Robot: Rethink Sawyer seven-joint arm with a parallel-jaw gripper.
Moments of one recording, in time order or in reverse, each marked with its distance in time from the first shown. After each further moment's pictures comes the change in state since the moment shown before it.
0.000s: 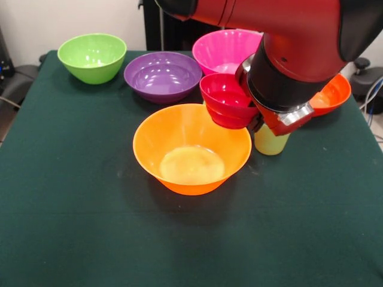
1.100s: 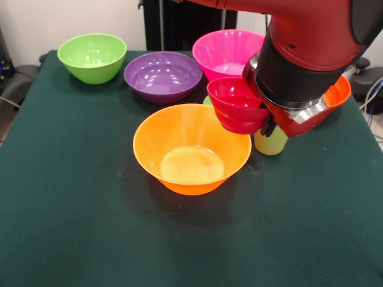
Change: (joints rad) arm -0.003 0.029 -0.010 -0.089 0.074 0.000 0.000
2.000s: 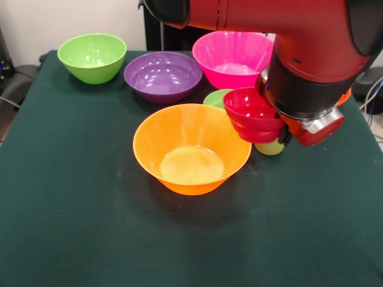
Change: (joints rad) arm 0.003 0.051 -0.008 -0.051 0.097 0.000 0.001
